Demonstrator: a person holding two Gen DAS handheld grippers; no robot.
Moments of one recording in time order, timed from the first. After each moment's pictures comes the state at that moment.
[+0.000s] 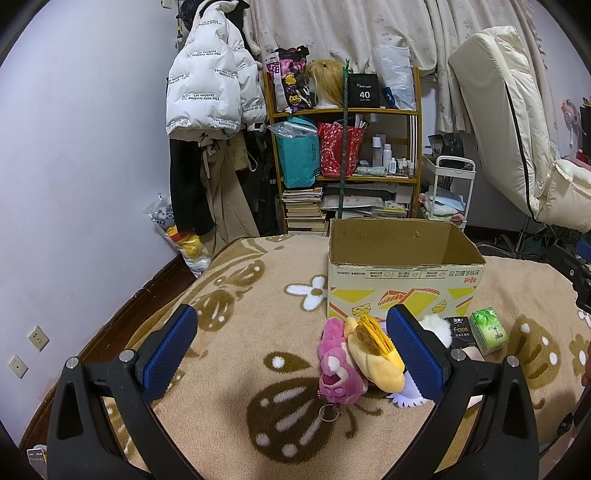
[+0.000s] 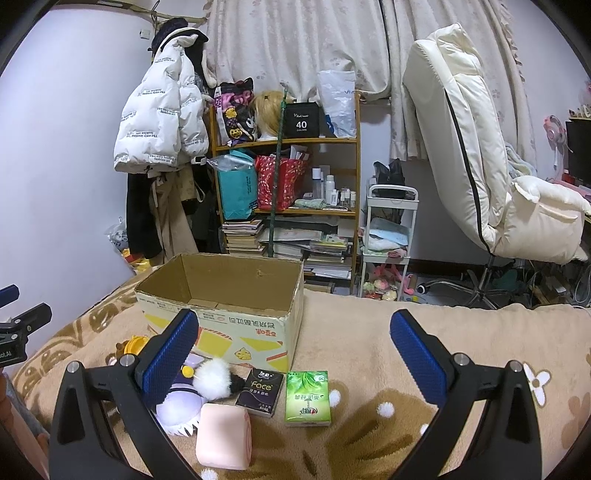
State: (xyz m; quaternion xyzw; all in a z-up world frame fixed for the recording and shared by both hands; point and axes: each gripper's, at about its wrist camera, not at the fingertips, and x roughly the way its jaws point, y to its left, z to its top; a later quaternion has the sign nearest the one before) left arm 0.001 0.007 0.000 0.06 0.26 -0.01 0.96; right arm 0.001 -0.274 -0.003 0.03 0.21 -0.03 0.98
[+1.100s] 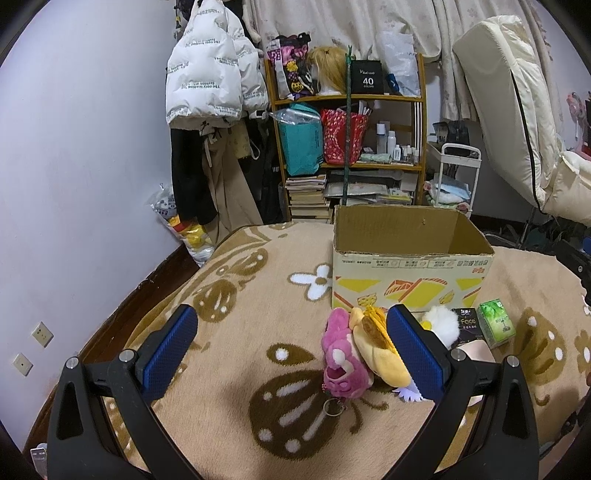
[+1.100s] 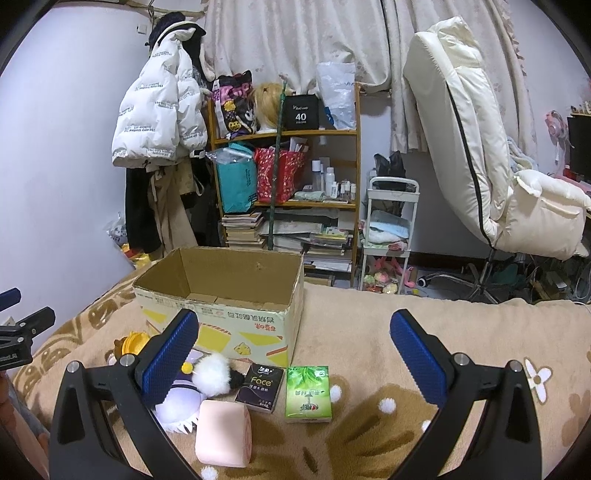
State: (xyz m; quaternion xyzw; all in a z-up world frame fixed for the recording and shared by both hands) left arm 0.014 0.005 -0.014 0.06 0.29 0.00 0.95; right arm 0.006 -0.270 -0.023 0.03 0.23 -0.03 0.97
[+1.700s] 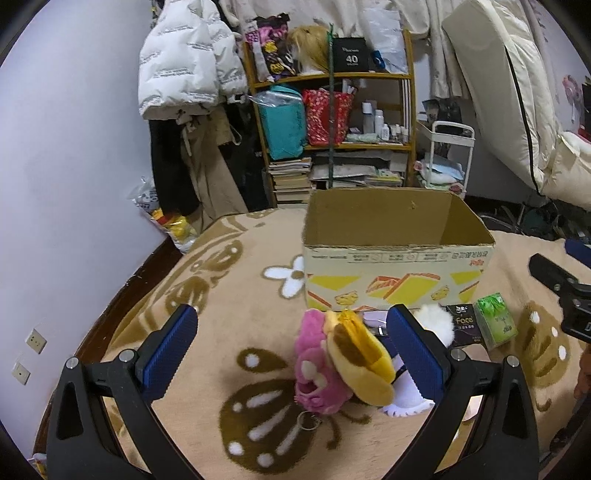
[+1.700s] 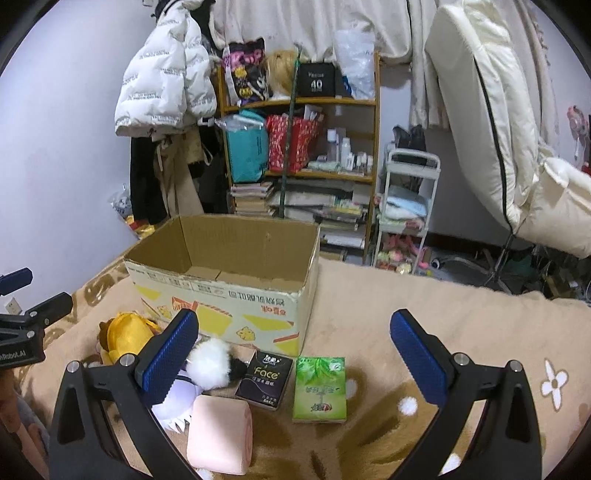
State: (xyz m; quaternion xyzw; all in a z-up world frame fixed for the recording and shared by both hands) left arm 0.053 -0.033 -0.032 0.08 0.33 -0.02 0.94; right arm 0.051 -0.266 -0.041 0.03 0.29 0.00 0.96
